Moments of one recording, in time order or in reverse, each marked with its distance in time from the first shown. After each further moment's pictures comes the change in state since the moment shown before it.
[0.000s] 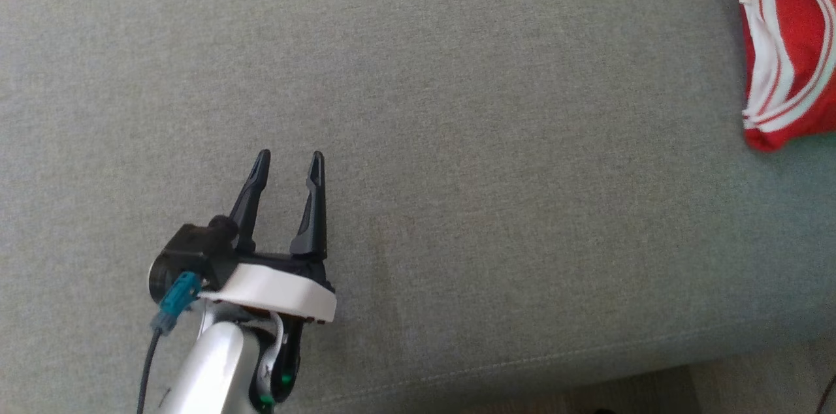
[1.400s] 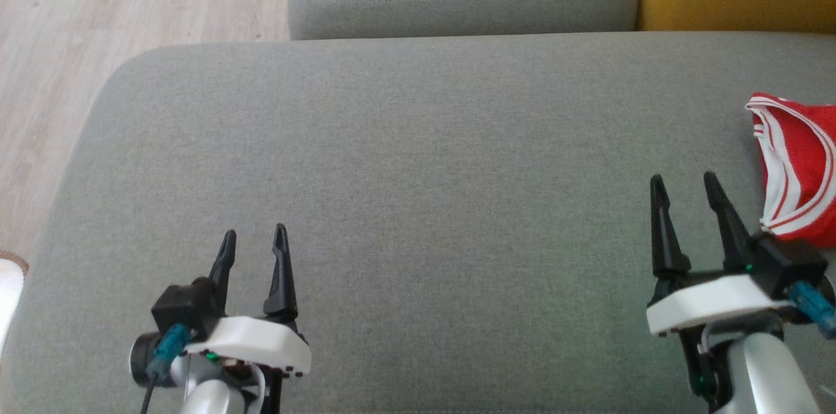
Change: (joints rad) left arm 0.133 -0.023 0.091 0.103 0.021 0.052 0.000; right arm 0.666 0.263 0.437 -0.322 0.283 0.000 -0.442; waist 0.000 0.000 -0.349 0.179
